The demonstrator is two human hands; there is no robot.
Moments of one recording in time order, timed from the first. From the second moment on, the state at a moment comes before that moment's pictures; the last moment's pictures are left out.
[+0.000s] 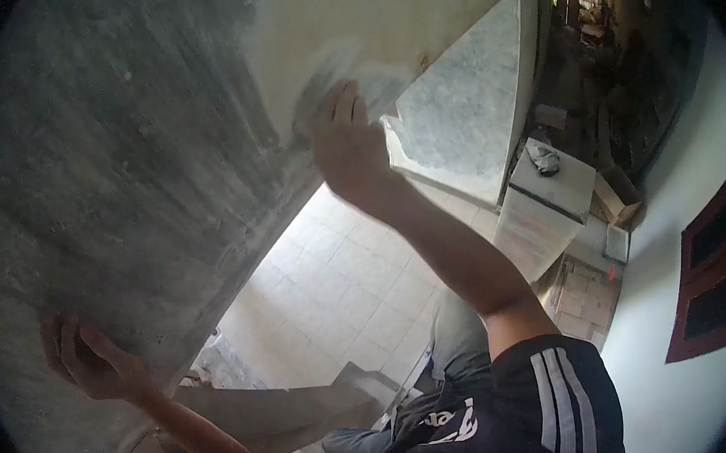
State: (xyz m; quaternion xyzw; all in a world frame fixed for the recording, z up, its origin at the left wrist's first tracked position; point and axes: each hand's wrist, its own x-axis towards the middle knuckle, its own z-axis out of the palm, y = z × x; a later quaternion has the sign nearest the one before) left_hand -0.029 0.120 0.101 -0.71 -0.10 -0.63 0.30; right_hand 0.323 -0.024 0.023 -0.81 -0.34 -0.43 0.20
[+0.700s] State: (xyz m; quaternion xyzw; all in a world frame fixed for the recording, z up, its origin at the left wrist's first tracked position) left_hand -0.037 0.119 0.098 -0.72 -0.10 -0.62 0.31; right_hand 0.360 -0.019 0.031 -0.83 -0.24 -0.49 0.10
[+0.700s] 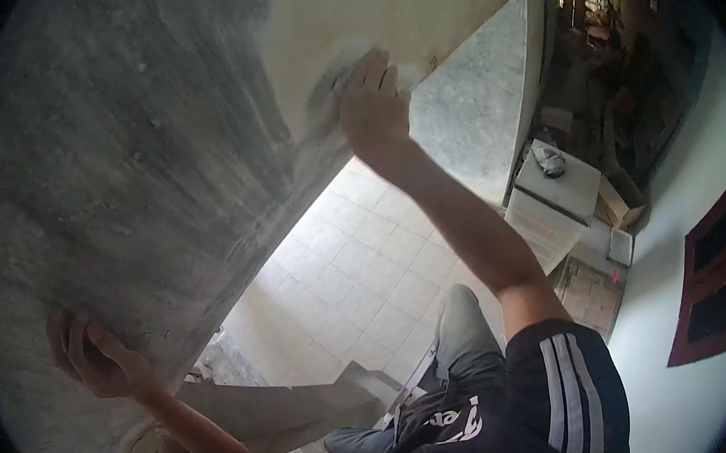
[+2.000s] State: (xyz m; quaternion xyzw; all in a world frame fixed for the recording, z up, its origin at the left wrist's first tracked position) left_hand -0.033 0.121 0.096 -0.71 -0.09 -0.63 0.29; right_hand 0.314 -0.015 0.025 -0.82 -0.29 -0.48 0.09
